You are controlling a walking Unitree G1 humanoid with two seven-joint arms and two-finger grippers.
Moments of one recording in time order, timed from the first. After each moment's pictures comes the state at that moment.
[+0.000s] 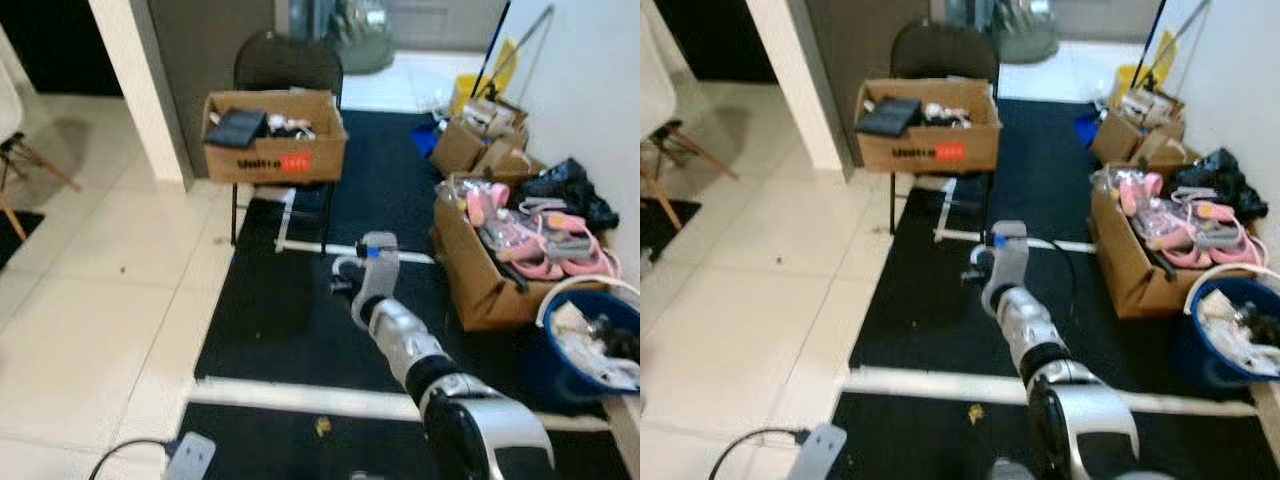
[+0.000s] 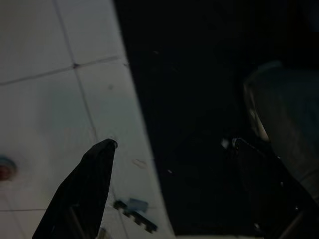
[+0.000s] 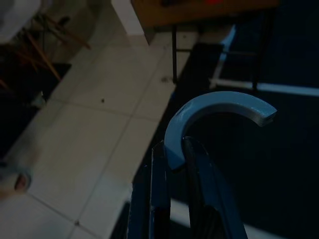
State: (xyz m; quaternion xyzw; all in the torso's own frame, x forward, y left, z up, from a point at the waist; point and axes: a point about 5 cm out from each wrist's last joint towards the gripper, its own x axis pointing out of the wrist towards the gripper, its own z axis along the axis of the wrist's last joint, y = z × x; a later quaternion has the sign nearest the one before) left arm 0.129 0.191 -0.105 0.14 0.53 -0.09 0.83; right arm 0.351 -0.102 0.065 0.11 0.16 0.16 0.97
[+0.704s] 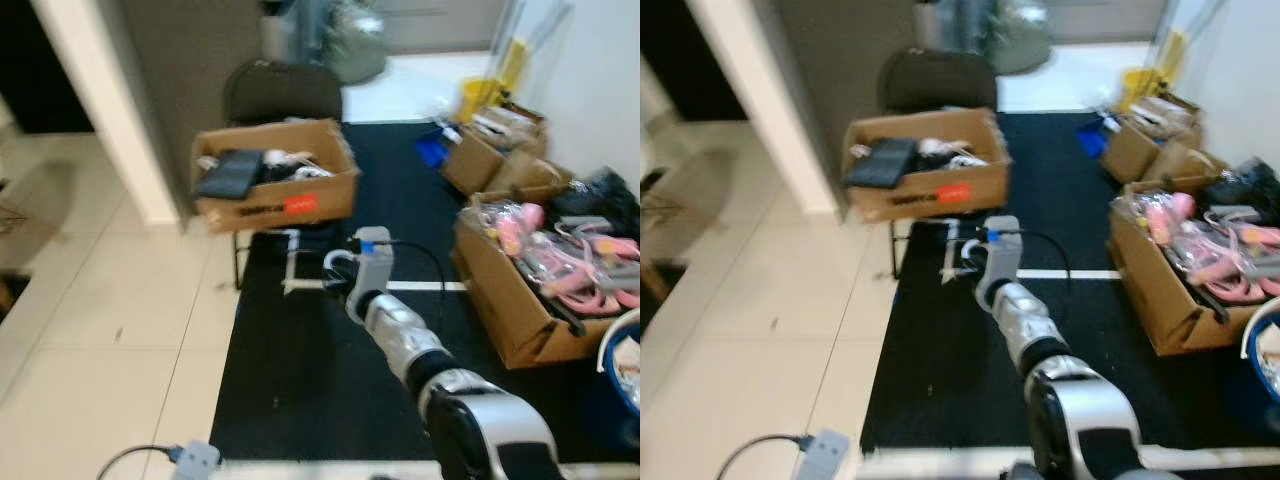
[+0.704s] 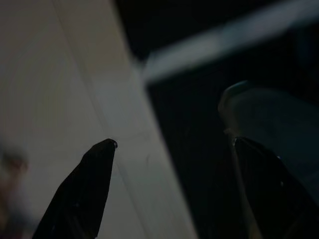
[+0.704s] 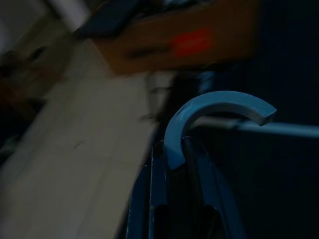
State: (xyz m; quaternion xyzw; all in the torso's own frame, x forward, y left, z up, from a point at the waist) left arm 0.136 0.183 -0.103 0.14 0.52 -0.10 0.84; right arm 0.356 -0.108 0.071 0.10 0.15 0.16 0.97
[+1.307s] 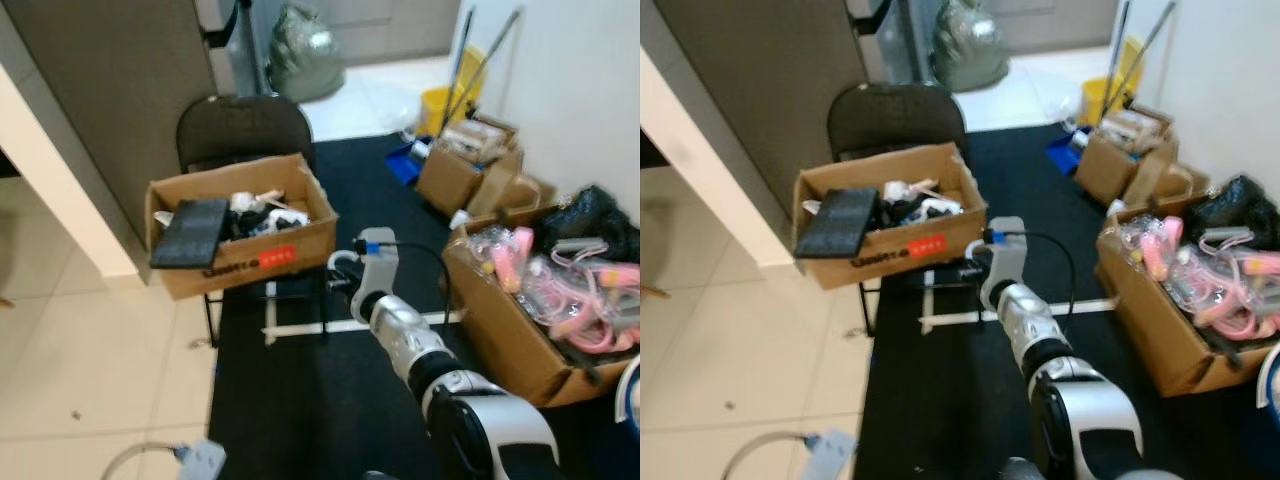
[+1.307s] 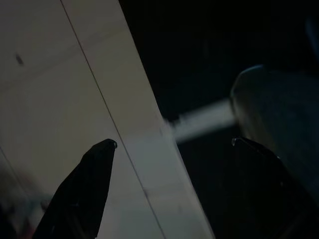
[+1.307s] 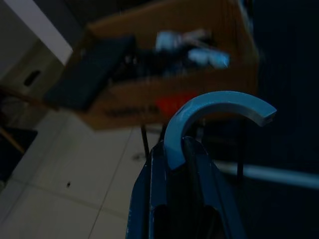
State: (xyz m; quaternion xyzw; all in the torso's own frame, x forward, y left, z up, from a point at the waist) left arm 0.135 0.187 -0.103 0.15 0.52 -0.10 0.84; right arm 0.356 -0.093 0.077 0.11 0.13 0.20 0.96
